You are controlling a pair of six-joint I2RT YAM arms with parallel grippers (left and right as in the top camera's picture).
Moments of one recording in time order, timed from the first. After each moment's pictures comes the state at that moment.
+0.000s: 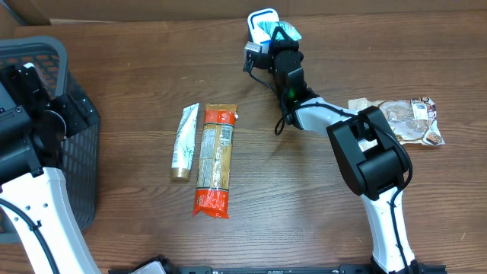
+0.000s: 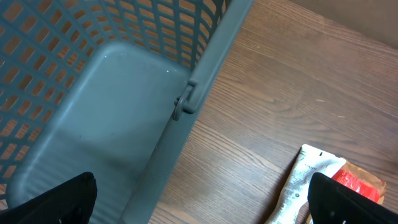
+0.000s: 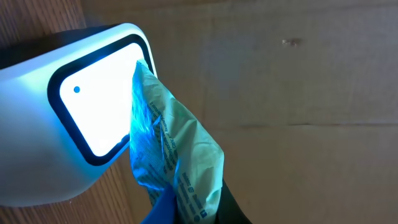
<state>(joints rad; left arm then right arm) 0.45 1.32 1.57 -1.10 -0.03 -0.09 0.46 2.34 1.49 0.75 0.39 -1.43</state>
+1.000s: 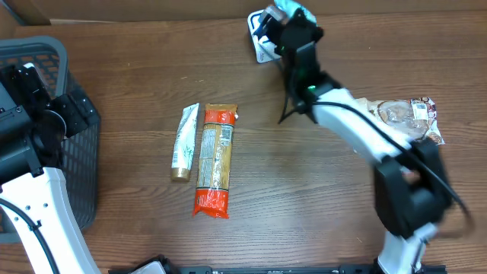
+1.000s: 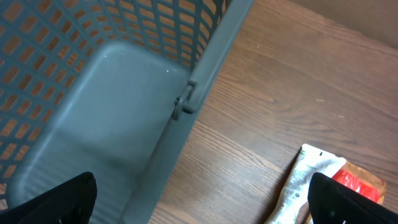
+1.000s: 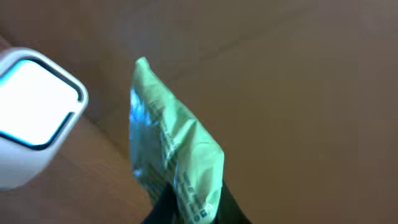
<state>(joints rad) 0.45 1.32 1.56 -1.10 -0.03 -0.09 0.48 1.95 1.49 0.20 0.55 -0.84</state>
